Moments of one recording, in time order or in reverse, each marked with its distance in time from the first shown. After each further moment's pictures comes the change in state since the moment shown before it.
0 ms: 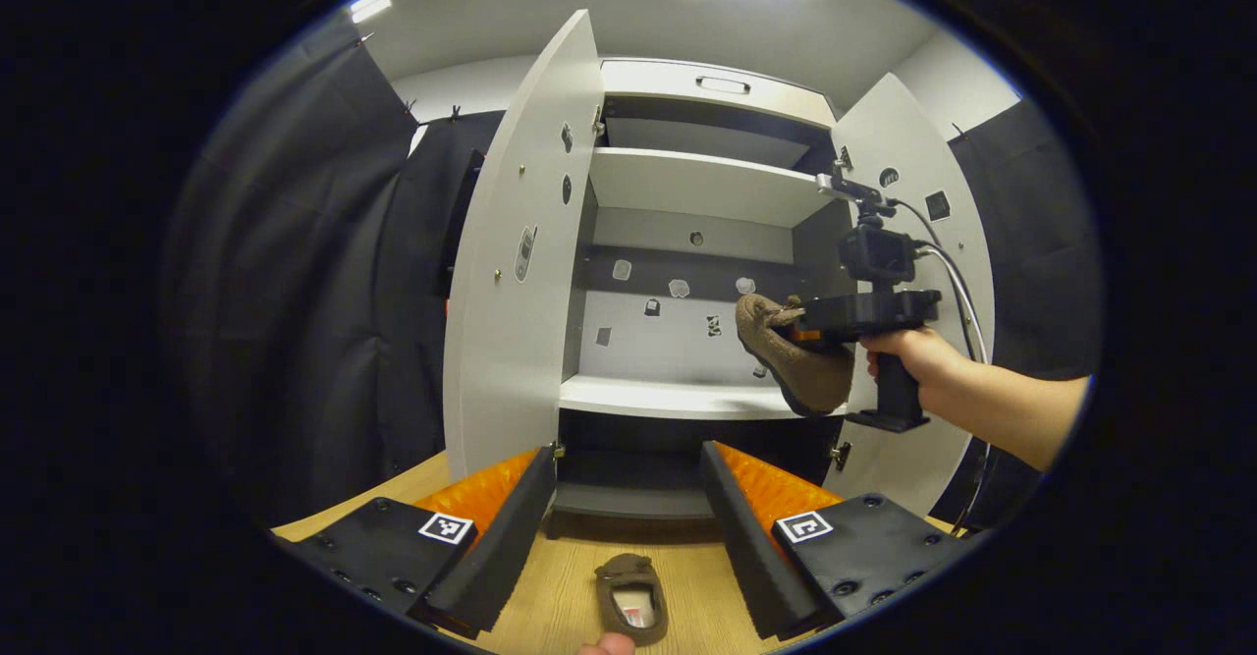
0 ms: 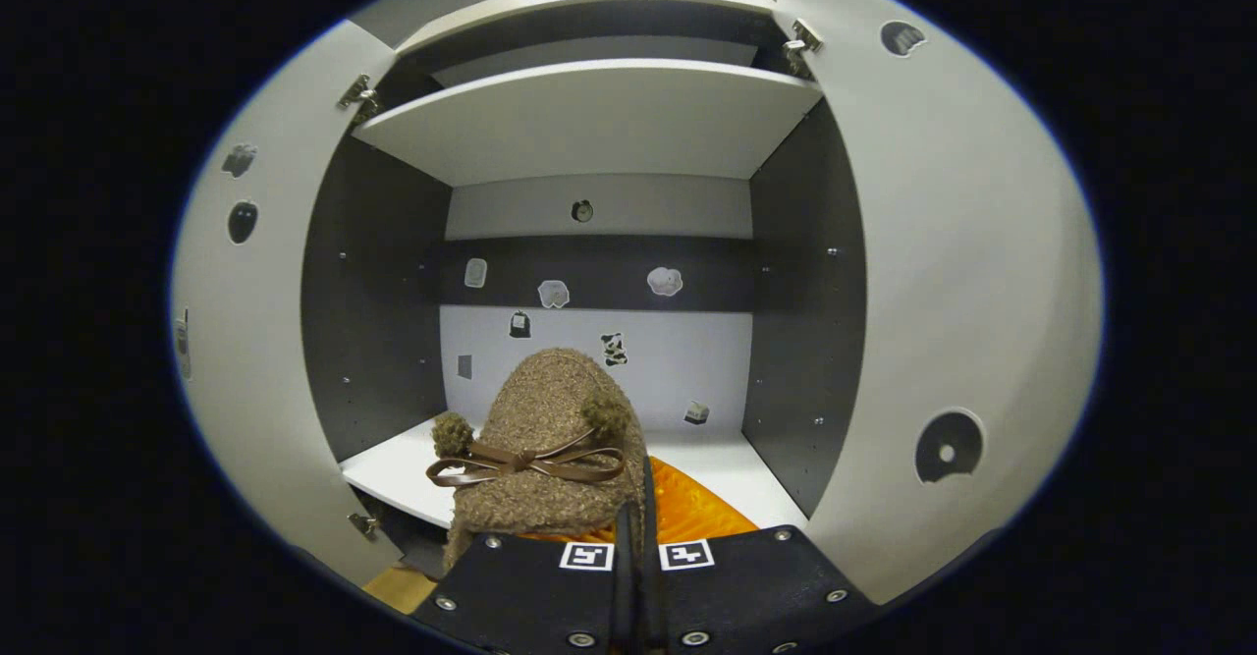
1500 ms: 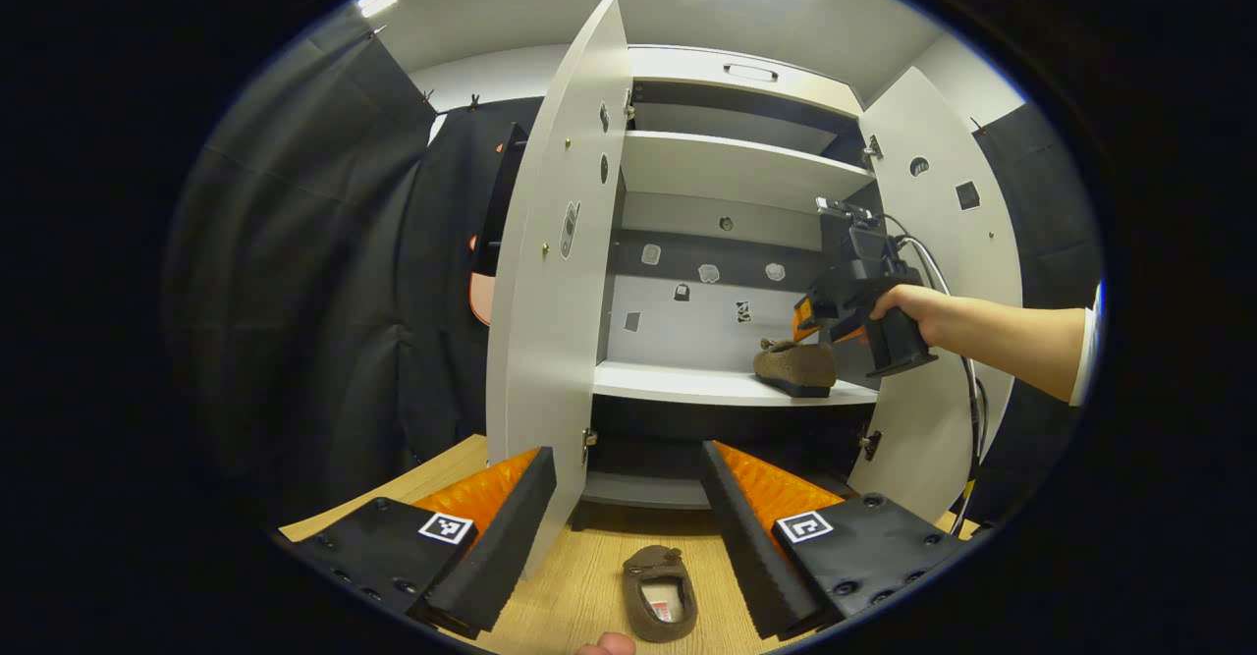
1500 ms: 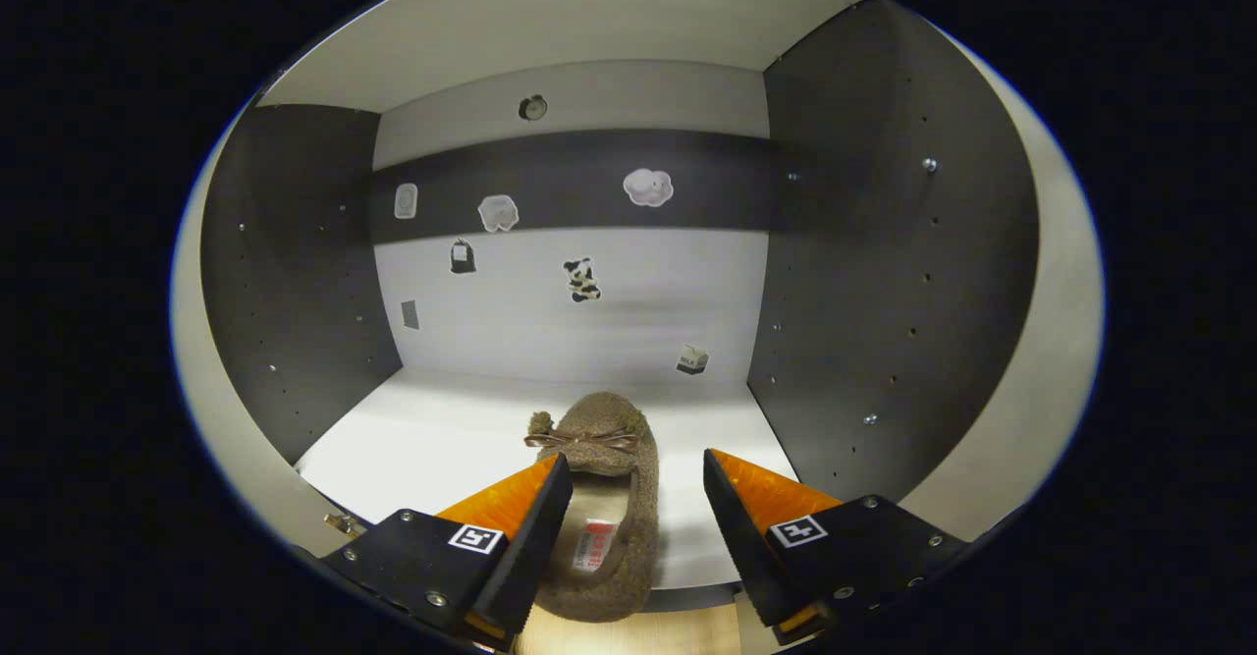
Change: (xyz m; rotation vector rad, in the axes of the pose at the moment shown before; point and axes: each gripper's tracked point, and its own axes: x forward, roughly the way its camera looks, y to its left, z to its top) left arm 0.005 0.028 -0.014 -0.003 0.034 0.049; right arm 0.041 -0.014 -0.010 0.050 0.218 0.026
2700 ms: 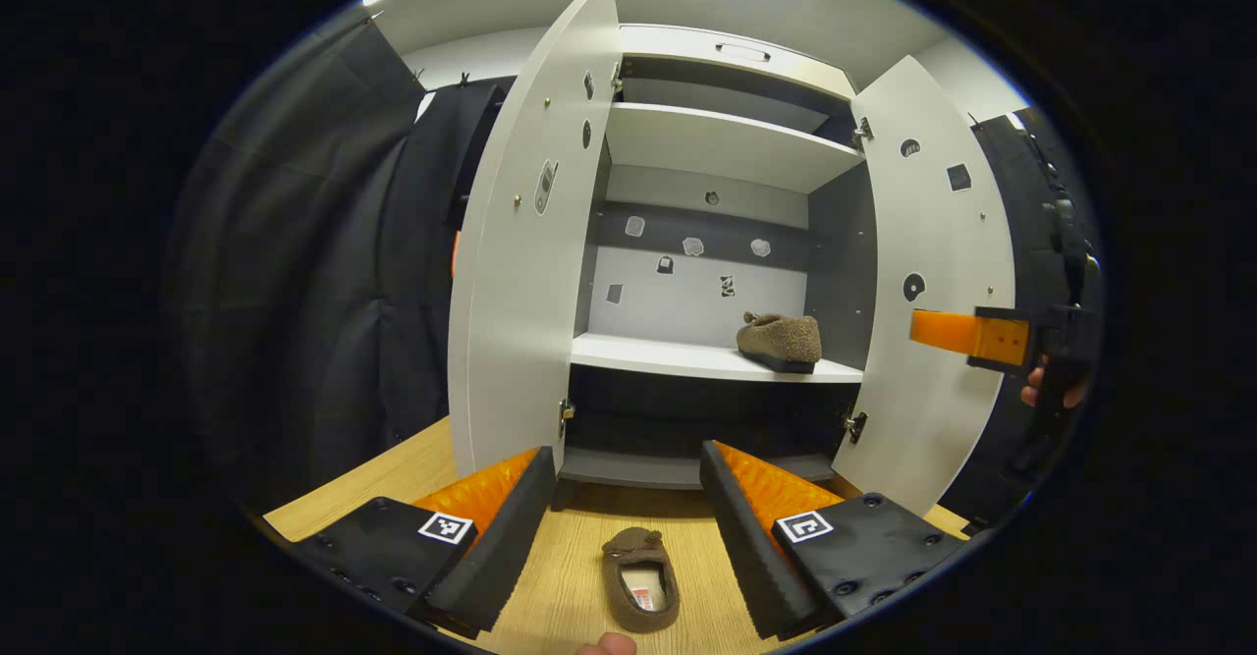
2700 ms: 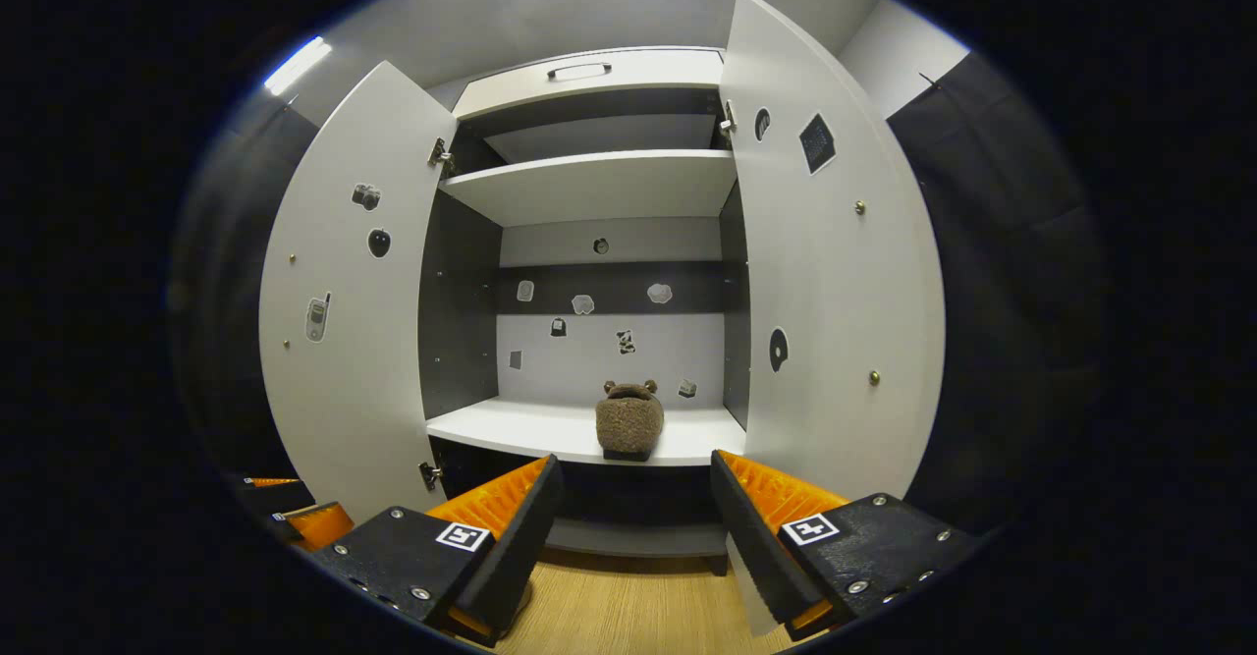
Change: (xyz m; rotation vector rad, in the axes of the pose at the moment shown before) left arm 0.006 -0.012 -0.035 -0.026 0.087 -0.035; right arm -0.266 -0.007 -0.108 -0.004 -0.378 0.055
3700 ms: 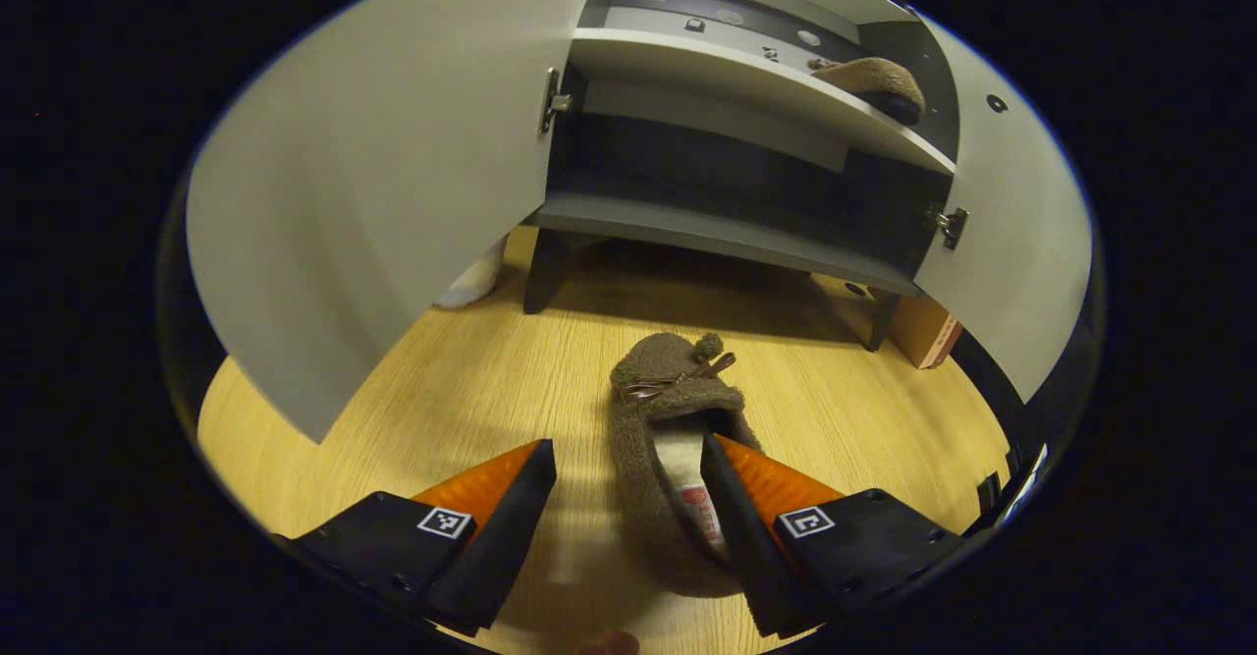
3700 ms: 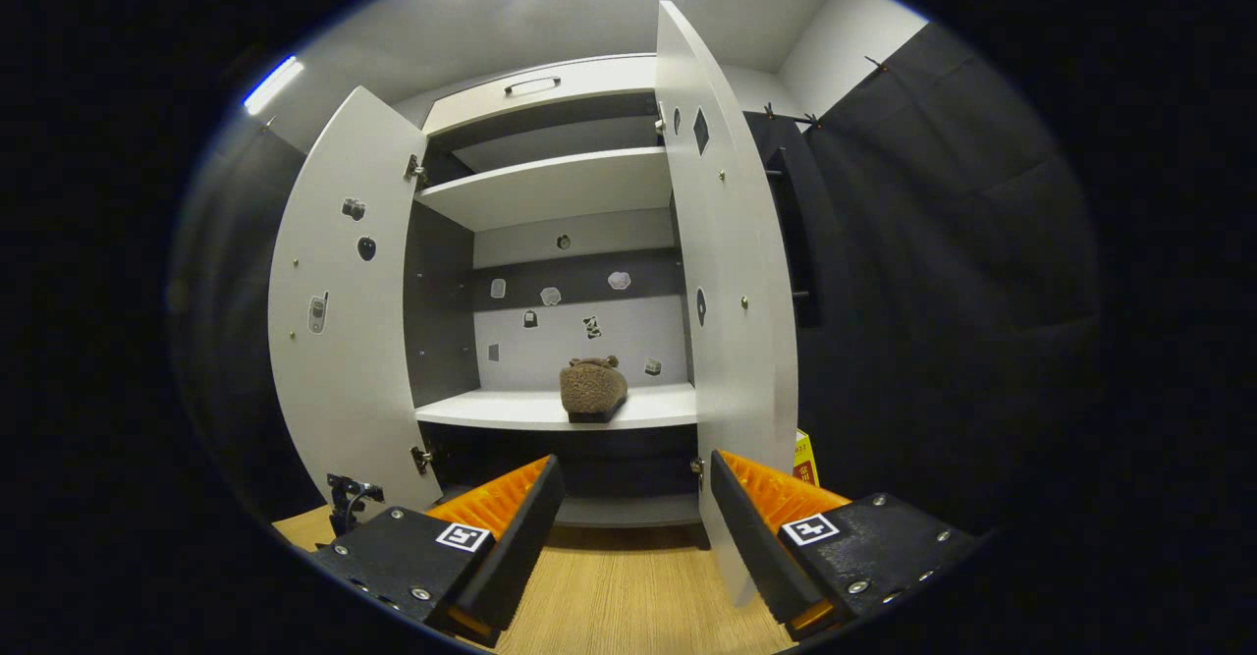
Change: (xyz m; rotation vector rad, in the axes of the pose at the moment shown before) left arm 0.093 0.033 -0.277 -0.050 0.596 -0.024; right arm -0.046 -0.040 -0.030 0.064 0.018 -0.049
